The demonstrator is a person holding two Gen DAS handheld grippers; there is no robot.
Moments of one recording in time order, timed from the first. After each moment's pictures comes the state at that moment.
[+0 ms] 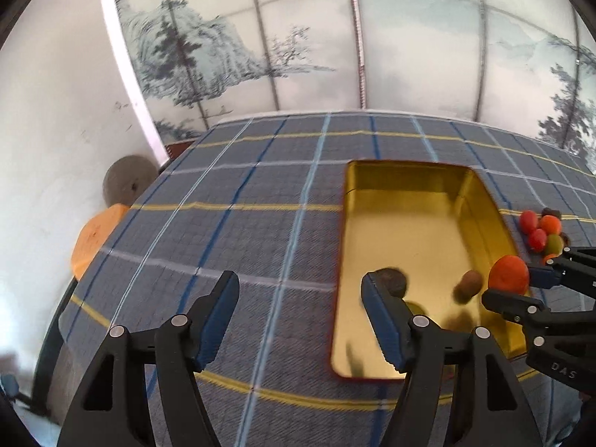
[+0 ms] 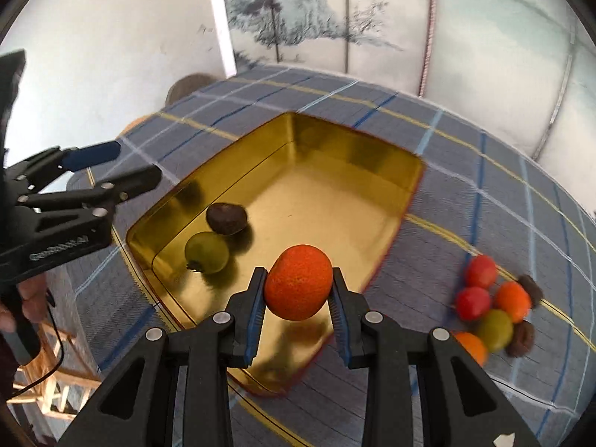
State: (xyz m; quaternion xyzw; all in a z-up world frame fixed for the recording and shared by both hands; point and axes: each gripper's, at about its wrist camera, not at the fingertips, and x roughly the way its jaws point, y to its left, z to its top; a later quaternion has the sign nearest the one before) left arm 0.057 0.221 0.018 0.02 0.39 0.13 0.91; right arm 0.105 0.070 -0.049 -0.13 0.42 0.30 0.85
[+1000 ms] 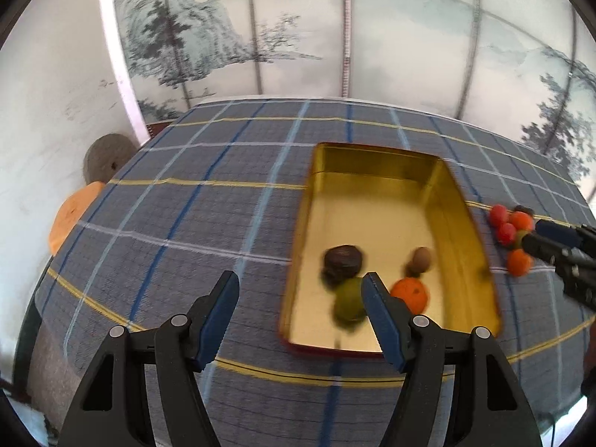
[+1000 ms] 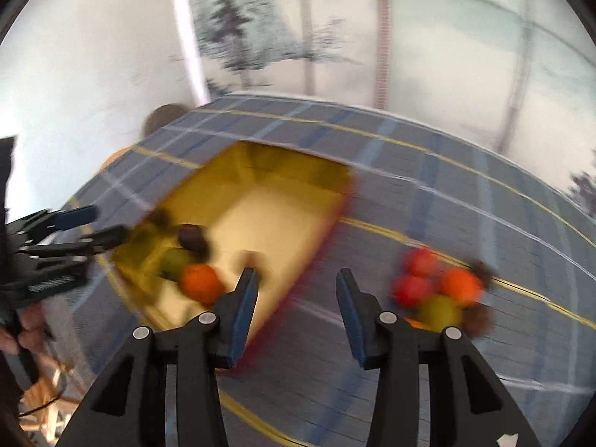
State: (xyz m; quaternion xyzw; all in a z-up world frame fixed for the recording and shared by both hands) left arm 0.046 0.193 0.019 -0.02 0.41 0.08 0.91; right arm 0.105 0.000 -0.022 -0.09 0.39 0.24 0.89
